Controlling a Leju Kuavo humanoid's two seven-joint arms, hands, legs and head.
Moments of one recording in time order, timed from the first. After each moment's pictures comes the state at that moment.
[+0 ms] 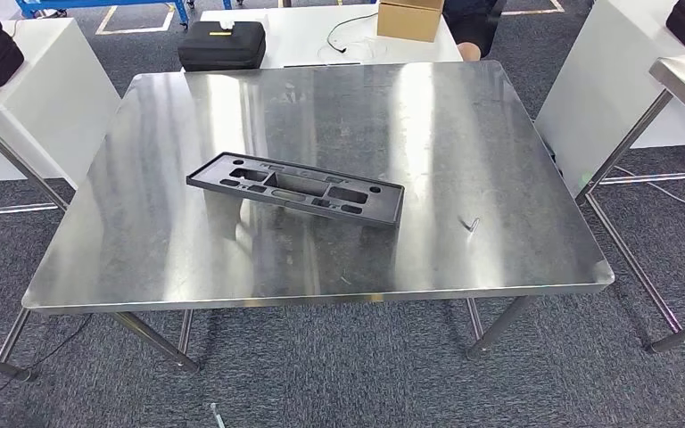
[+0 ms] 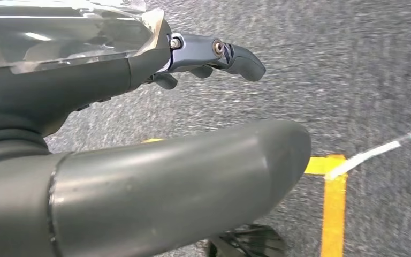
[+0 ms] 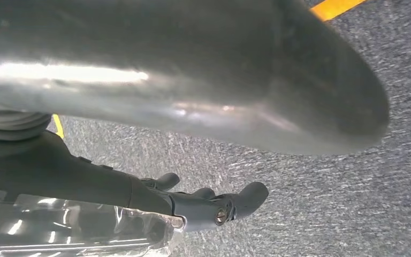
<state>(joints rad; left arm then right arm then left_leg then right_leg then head) -0.03 -0.13 0.54 -0.21 -0.41 0.33 -0.25 -0.04 0.06 -0.83 -0.20 0.71 -0.38 -0.04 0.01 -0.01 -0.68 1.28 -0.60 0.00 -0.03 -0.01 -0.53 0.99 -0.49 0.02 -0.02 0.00</state>
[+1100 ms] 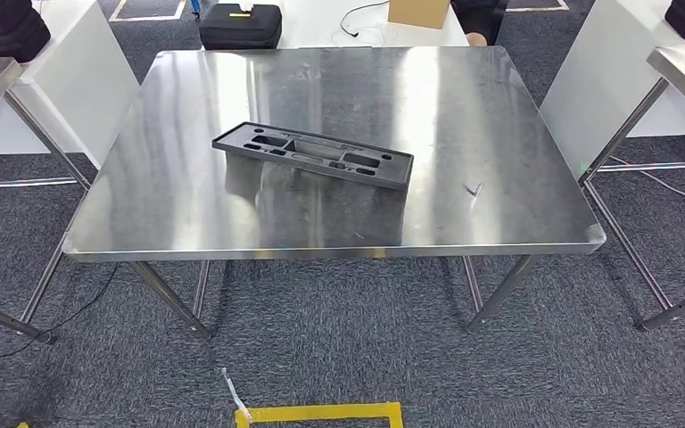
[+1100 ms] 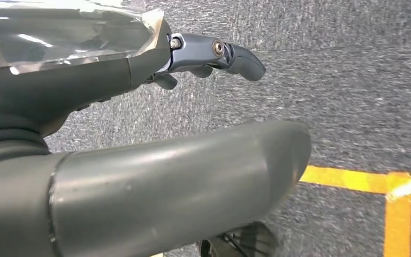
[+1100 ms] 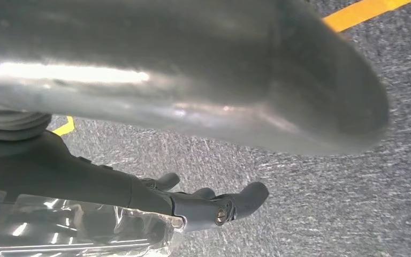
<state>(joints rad) -0.04 -0.13 0.54 -0.21 -0.43 0.34 -0.22 -0.04 0.07 -0.82 -0.21 0.74 -0.38 -0.03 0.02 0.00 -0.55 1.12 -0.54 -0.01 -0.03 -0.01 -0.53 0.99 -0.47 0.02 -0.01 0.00</state>
